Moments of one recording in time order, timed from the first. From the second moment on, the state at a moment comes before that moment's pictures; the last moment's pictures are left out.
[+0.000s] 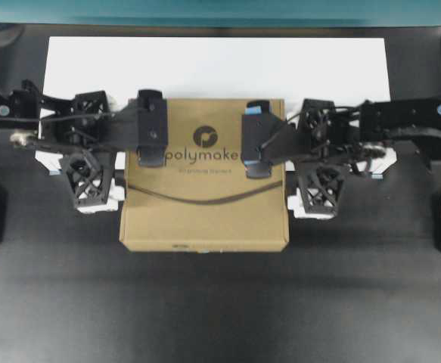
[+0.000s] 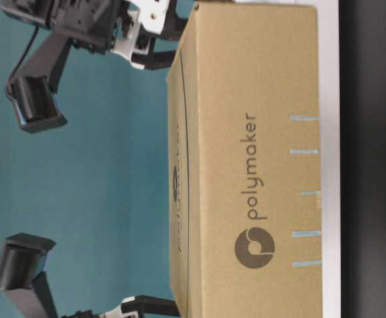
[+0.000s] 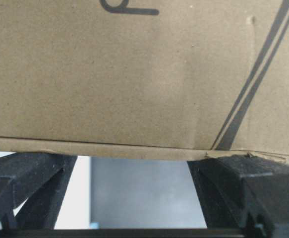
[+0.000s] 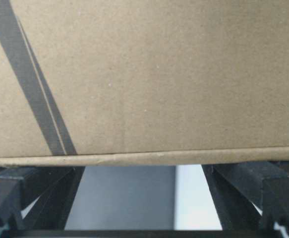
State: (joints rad) left arm 0.16 -0.24 0.56 0.05 0.71 0.05; right arm -0.04 -0.08 0.46 -0.01 0.77 -0.11
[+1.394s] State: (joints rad) left arm 0.53 -0.07 0.44 0.06 0.61 0.19; right arm -0.43 0.07 0.39 0.00 0.67 -0.46
